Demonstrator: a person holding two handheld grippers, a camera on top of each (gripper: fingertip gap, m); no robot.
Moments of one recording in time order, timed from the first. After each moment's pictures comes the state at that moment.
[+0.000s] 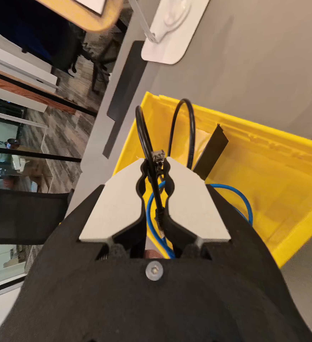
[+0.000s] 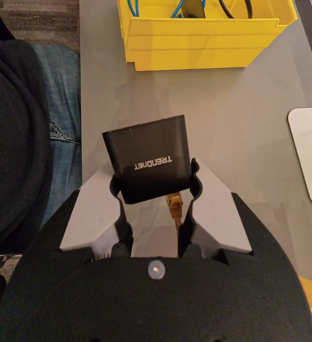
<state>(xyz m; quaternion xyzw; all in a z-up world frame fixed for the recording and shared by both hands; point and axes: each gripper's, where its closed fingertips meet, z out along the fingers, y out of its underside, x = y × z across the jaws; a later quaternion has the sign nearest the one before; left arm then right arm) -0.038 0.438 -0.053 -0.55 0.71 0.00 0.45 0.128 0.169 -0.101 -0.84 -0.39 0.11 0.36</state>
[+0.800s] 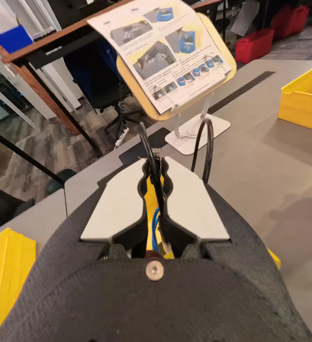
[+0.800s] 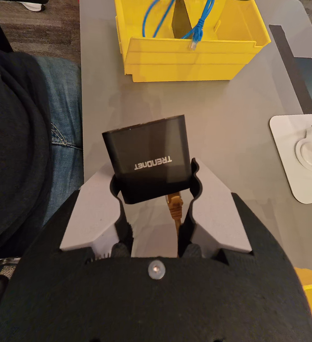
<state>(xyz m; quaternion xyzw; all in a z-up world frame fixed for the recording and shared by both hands) -0.032 0.427 0.053 -0.61 0.52 -0.23 0.56 0.131 0.160 -0.083 -0.83 -0.38 0.10 0.39</state>
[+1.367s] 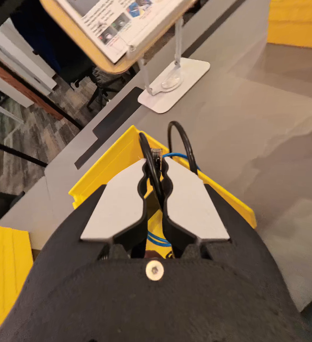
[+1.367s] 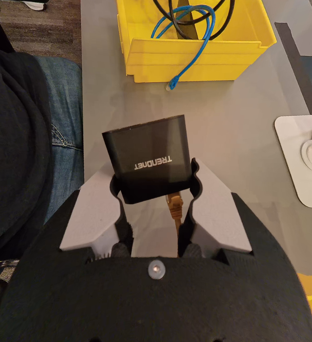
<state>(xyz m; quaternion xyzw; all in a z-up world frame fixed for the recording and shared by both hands) -0.025 0.376 -0.038 -0.60 0.61 -0.16 0.49 0.126 0.164 -0.088 -0.83 -0.39 0.10 0.38</state>
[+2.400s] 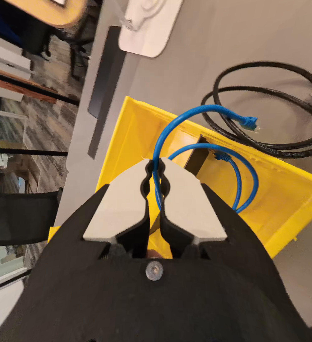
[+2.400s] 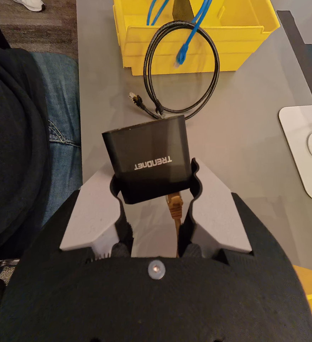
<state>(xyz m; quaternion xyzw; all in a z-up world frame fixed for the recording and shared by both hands) -0.011 0.422 -0.072 -0.56 0.73 0.01 0.39 0.134 0.160 -0.099 -0.84 -0.38 0.11 0.38</state>
